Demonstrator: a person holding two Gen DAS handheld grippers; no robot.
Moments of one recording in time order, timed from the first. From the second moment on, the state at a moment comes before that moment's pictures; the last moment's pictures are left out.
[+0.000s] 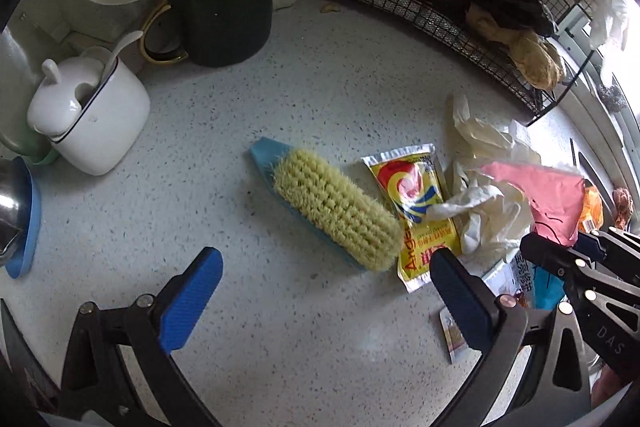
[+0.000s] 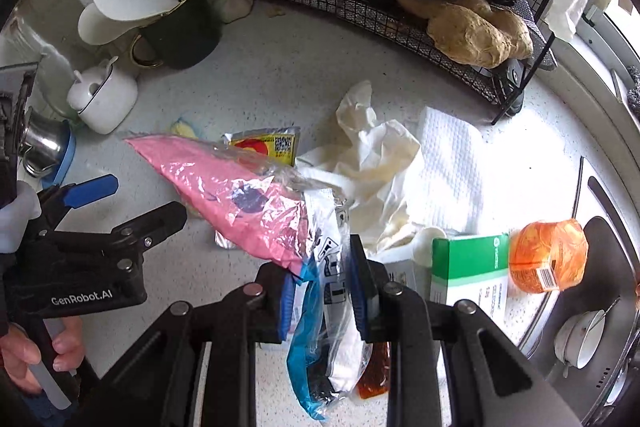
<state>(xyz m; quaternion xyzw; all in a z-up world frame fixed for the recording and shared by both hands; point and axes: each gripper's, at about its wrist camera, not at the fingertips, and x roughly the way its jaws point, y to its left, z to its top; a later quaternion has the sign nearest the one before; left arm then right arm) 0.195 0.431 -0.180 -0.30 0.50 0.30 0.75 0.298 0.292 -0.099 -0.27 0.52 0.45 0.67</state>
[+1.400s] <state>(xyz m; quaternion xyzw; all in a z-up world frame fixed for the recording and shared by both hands) 0.173 0.370 -0.189 -0.24 0.54 0.29 0.75 0.297 0.290 -0.138 -0.26 0.56 0.45 0.65</state>
